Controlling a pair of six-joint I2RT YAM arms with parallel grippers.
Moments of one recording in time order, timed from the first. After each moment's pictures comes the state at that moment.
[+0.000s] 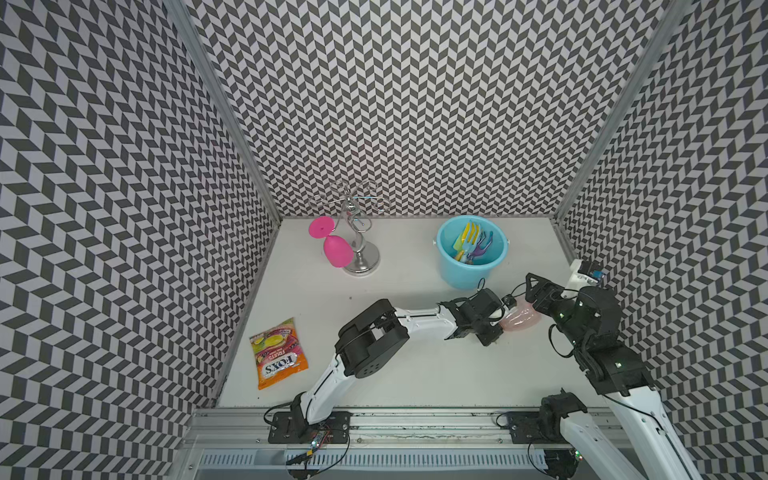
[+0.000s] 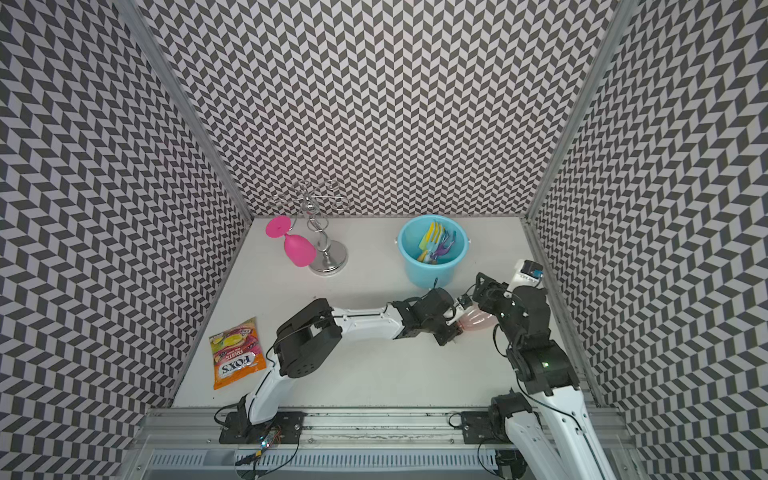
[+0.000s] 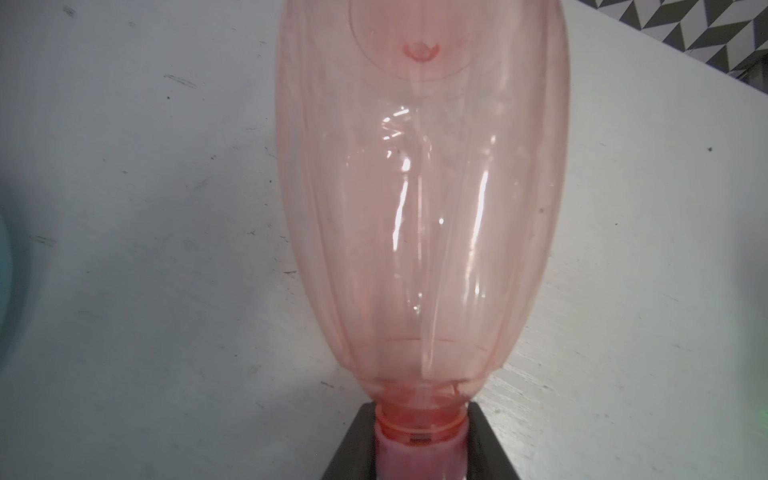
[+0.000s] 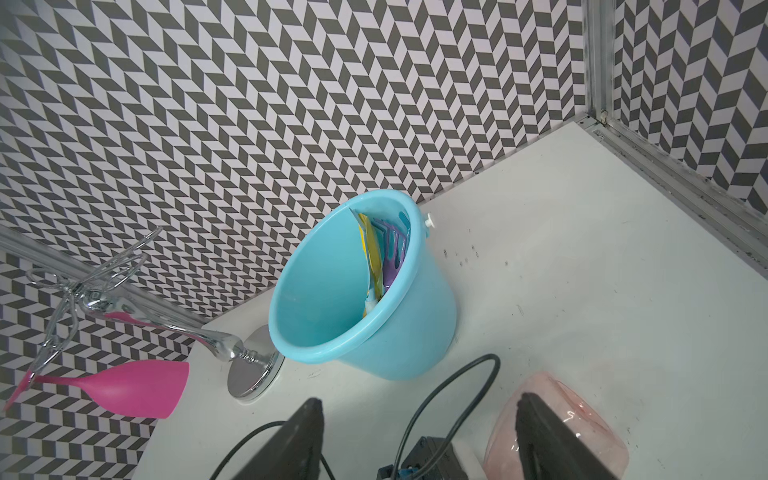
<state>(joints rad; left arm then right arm) -1.10 2.20 1.55 -0.11 0.15 -0.04 0.17 0.61 0.74 -0.47 0.10 0.56</state>
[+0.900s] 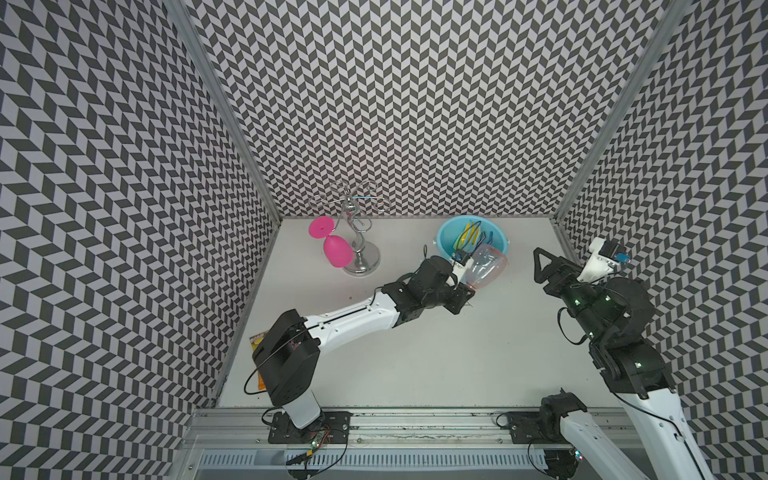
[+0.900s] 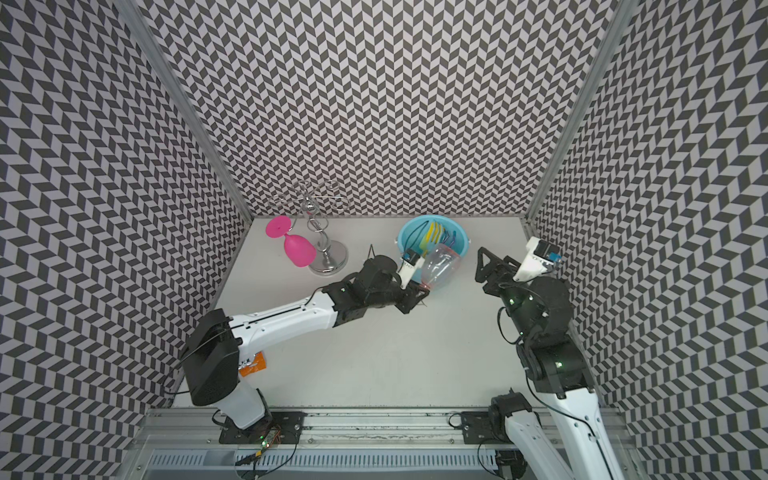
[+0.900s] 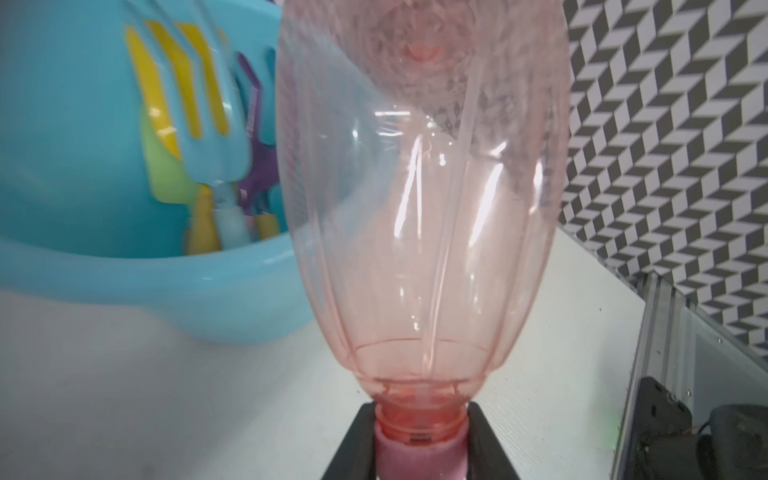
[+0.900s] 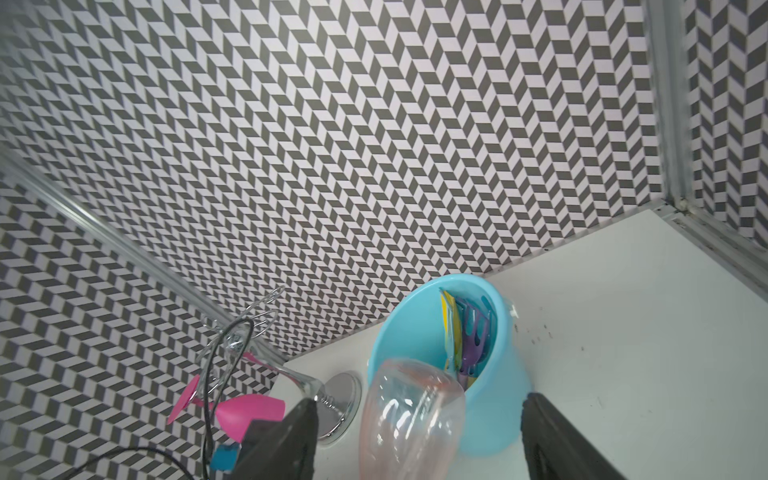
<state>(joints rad) -0.90 1.63 1.23 -0.09 0.14 -0.28 0.17 0.66 0.90 -0.34 -0.03 0.57</state>
